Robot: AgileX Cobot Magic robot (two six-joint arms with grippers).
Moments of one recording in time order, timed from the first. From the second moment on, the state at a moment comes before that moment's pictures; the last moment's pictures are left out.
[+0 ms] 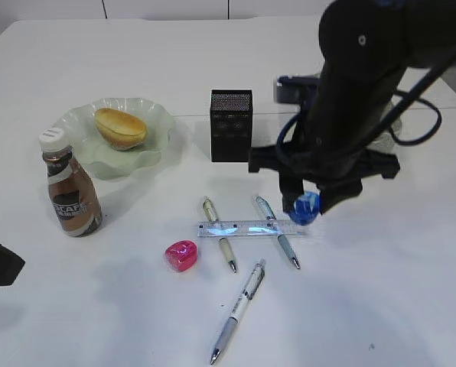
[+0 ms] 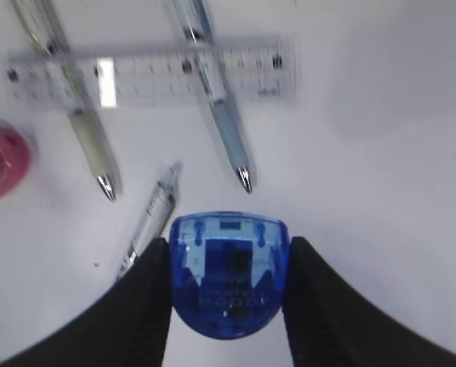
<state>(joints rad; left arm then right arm) -0.38 1.07 -0.75 -0.21 0.85 0.15 0.51 1.79 -1.34 -0.05 1.01 0.60</state>
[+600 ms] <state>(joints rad) -0.38 1.07 -0.75 -0.21 0.85 0.15 0.51 1.79 -1.66 -0.39 1.01 0.59</state>
